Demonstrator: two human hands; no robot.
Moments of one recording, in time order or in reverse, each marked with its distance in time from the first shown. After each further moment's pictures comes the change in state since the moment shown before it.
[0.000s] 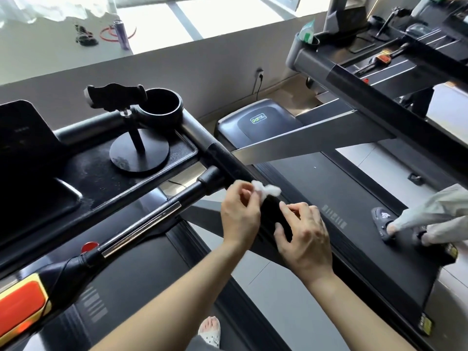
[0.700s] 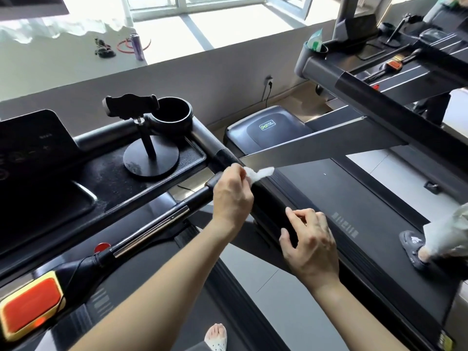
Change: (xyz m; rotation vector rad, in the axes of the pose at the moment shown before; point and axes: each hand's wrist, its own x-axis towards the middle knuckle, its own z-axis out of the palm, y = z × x) left_hand 0.053 0.002 -0.020 0.453 0.015 0.308; right_hand -0.002 0.000 0.001 0.006 0.013 0.009
